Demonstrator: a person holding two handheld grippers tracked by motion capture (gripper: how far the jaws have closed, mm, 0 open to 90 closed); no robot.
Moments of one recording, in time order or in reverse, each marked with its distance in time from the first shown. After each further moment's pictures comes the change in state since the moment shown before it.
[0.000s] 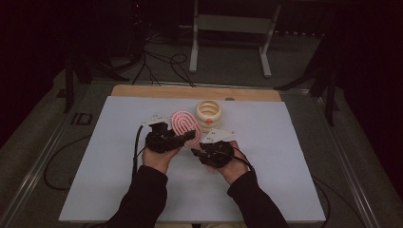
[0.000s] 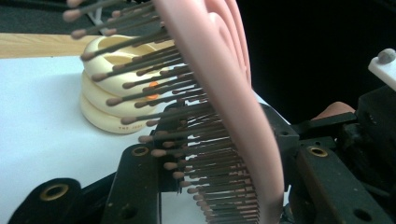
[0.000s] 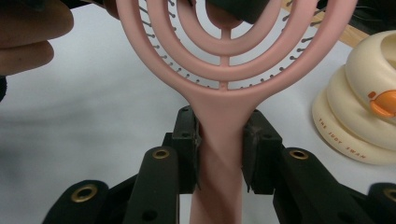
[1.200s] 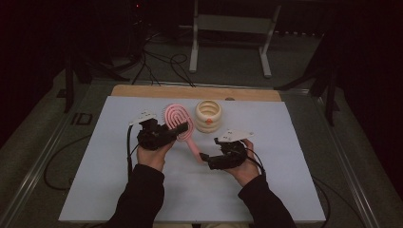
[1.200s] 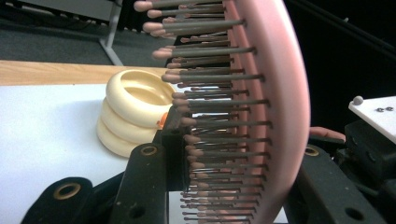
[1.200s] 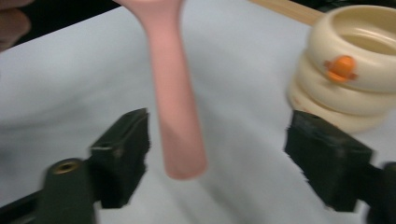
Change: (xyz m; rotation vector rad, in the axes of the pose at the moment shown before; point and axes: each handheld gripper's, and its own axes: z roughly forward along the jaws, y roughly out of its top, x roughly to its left) left arm 0.007 0.007 -0.018 -0.134 0.028 -0.029; right arm -0.022 -0.023 -0.023 -0.049 -0.018 0.115
